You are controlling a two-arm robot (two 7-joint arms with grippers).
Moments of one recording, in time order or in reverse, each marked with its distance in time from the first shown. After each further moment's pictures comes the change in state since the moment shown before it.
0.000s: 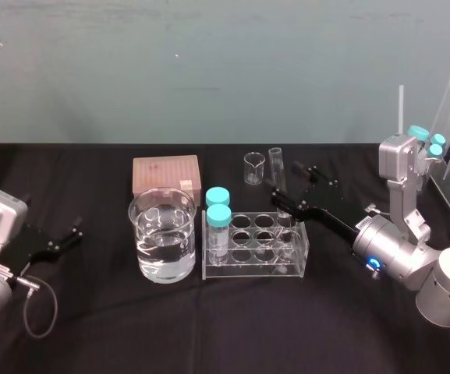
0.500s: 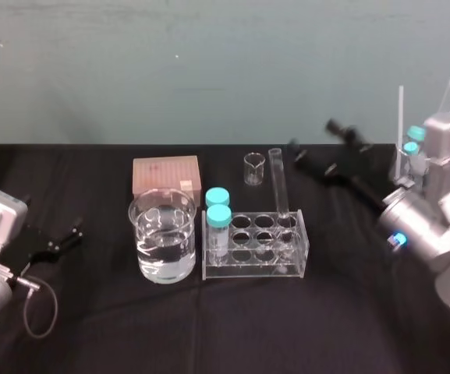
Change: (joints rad) left arm 0.000 0.000 0.000 0.000 0.000 0.000 0.000; right arm -0.037 0.025 0.079 -0.121 0.016 -0.068 -0.054
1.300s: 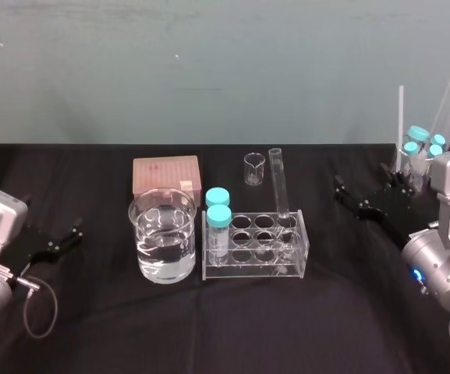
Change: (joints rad) left arm 0.000 0.000 0.000 0.000 0.000 0.000 0.000; right arm -0.126 -0.028 0.091 -0.020 -0.166 0.086 -0.274
